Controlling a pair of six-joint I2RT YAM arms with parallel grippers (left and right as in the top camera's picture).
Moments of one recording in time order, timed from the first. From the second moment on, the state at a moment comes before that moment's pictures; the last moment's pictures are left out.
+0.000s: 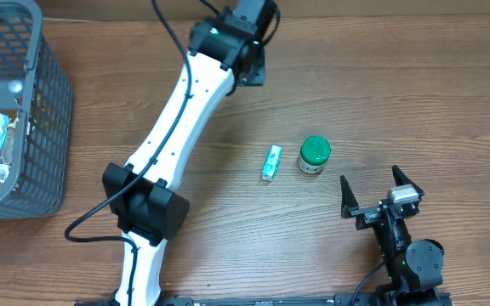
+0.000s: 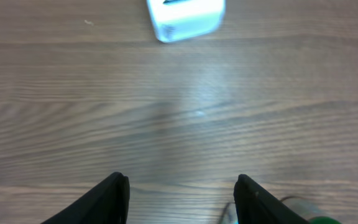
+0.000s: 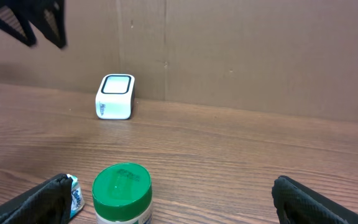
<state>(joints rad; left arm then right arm) -0.49 2.18 2.35 -1.31 -0.19 -0.47 0.16 0.01 0.02 -0.04 -0.03 -0.03</state>
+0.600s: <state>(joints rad) -0.29 2.19 2.88 -1.31 -0.49 -0.19 0.16 0.01 0.02 -0.03 -0.03 -0.04</state>
